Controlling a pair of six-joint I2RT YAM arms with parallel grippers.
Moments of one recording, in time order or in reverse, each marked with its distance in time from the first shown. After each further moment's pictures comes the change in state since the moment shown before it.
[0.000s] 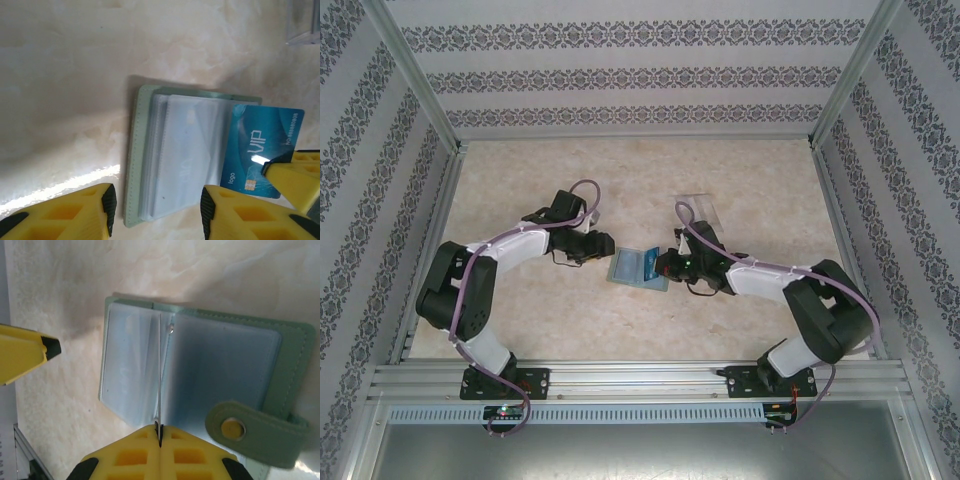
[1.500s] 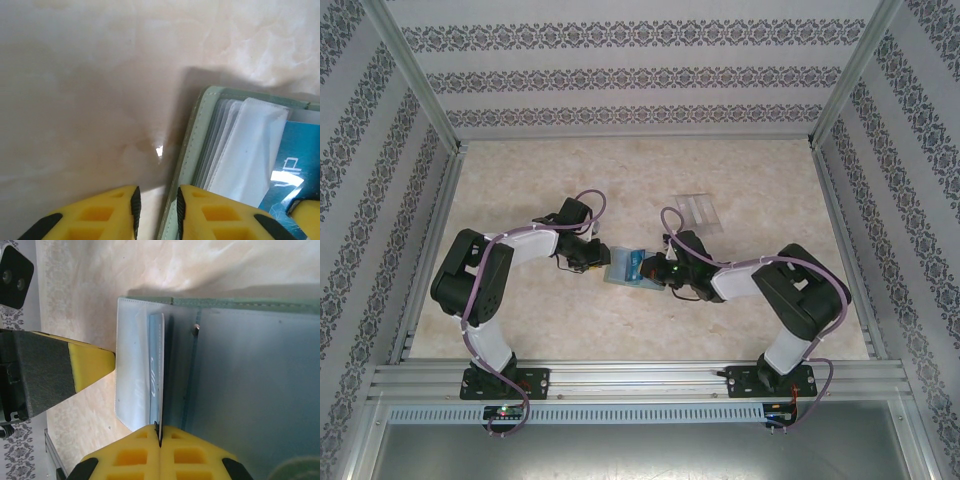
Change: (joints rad) left arm -0.014 0.112 -0.006 0.016 -0.055 -0.027; right arm 0.083 0.168 -0.048 0.359 0.001 0.169
